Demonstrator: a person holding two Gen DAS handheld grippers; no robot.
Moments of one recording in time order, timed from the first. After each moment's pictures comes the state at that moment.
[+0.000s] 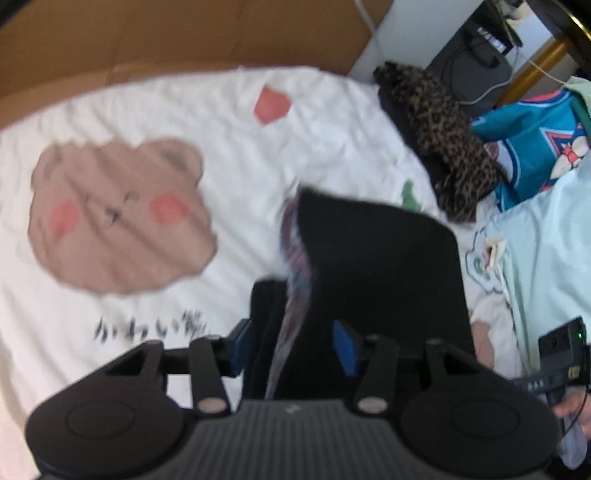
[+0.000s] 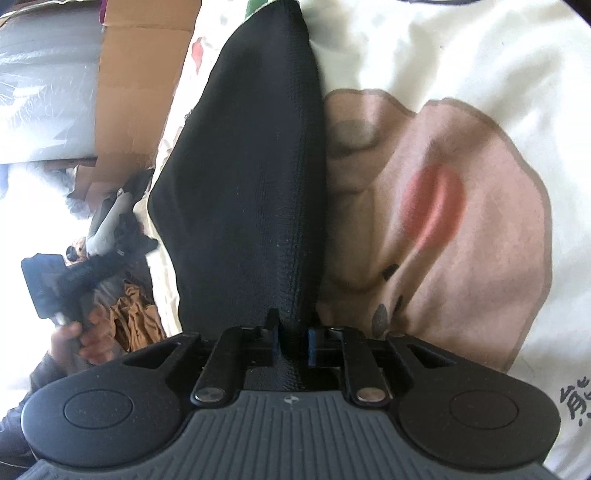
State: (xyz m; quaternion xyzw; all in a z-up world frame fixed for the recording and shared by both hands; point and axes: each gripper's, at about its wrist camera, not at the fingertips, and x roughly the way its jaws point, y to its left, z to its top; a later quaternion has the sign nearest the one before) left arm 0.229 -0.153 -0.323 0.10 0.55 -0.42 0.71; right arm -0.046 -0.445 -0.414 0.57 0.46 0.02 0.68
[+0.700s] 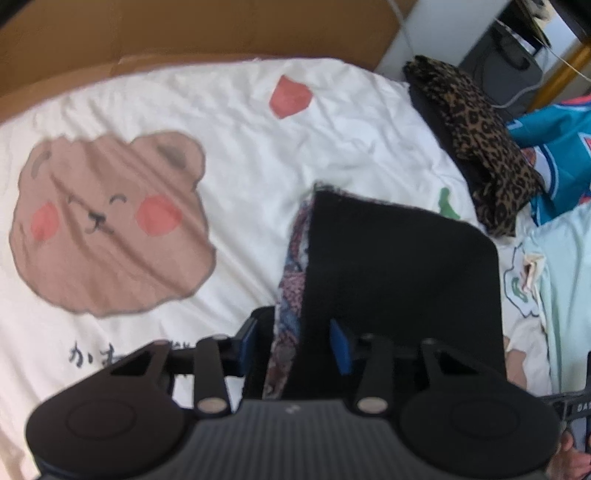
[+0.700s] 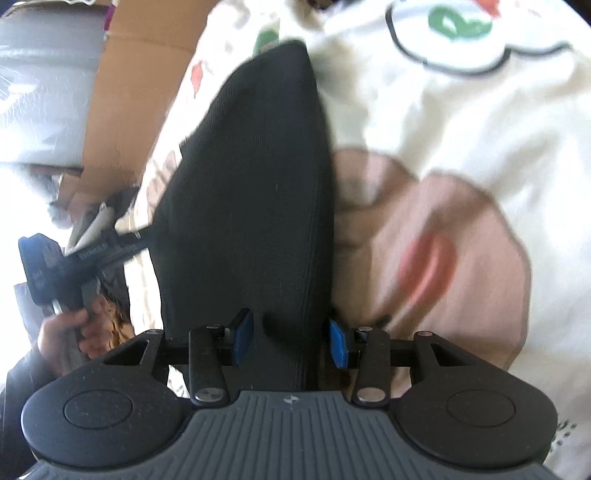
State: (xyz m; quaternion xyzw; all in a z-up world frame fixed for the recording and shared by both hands) left arm 0.240 -0.179 -0.373 0.10 0.57 -0.37 0.72; right arm -0.038 -0.459 -0.392 0.53 0.44 -0.03 0.72
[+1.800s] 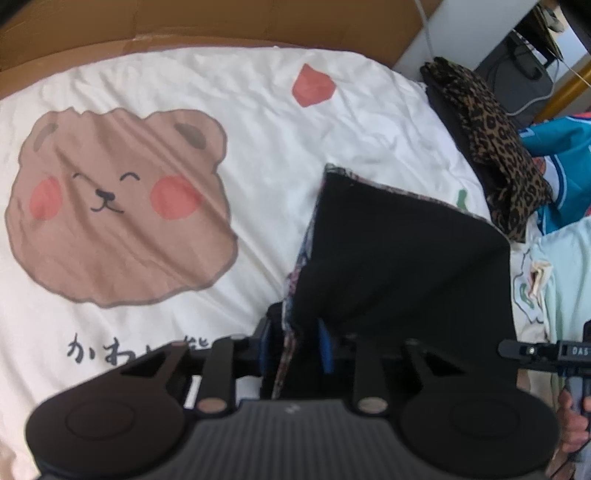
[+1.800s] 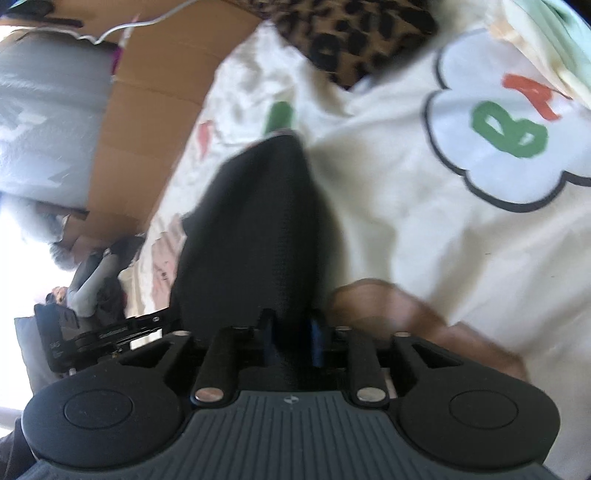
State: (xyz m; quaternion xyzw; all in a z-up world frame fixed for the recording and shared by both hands) left arm 0.251 -0.171 -0.384 0.09 0.57 -0.37 0.72; right arm 0.006 -0.491 -0.403 0.53 0.39 -0.06 0.75
